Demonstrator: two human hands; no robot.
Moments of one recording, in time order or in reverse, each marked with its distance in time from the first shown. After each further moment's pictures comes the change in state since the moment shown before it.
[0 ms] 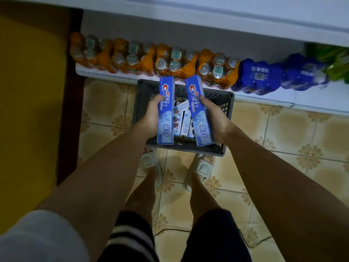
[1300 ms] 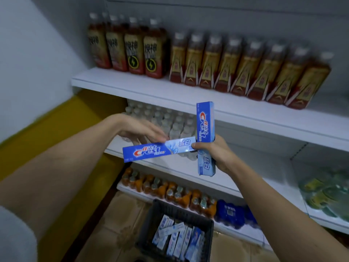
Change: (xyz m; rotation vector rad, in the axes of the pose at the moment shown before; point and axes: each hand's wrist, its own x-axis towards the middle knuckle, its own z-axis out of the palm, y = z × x) left_hand -0.512 0.294 0.074 1.324 -0.120 0.397; right_hand -0.417 -0.238 0.153 -0.490 0.012 -0.877
